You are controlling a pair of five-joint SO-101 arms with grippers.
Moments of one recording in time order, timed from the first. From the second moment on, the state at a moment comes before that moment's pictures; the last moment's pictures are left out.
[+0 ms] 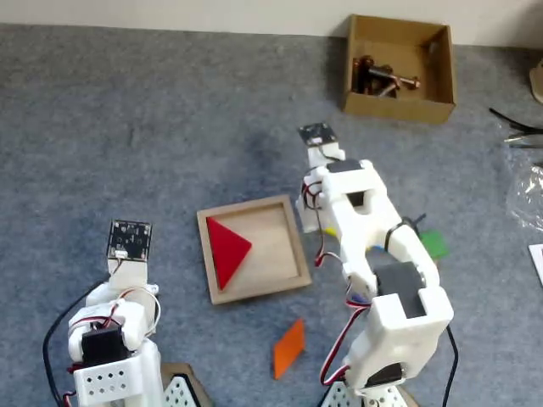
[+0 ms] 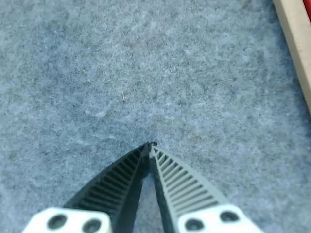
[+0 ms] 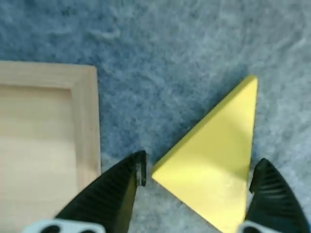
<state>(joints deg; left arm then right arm) -18.9 -104.0 96.0 76.4 -10.5 -16.2 12.2 19.8 56.3 7.8</state>
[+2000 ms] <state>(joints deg) -18.9 -104.0 96.0 76.4 -10.5 -13.0 16.4 16.7 57.5 7.7</state>
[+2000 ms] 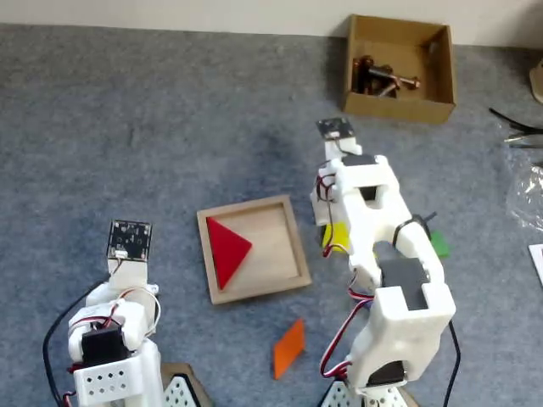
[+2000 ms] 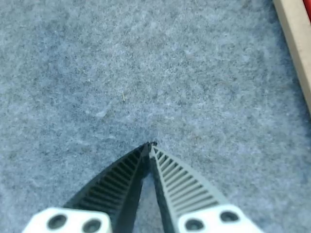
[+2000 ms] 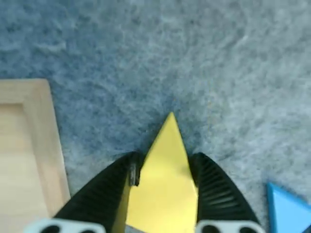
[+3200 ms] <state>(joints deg) -18.9 -104.0 96.0 76.4 -10.5 -15.3 4.7 25.1 64.9 19.6</state>
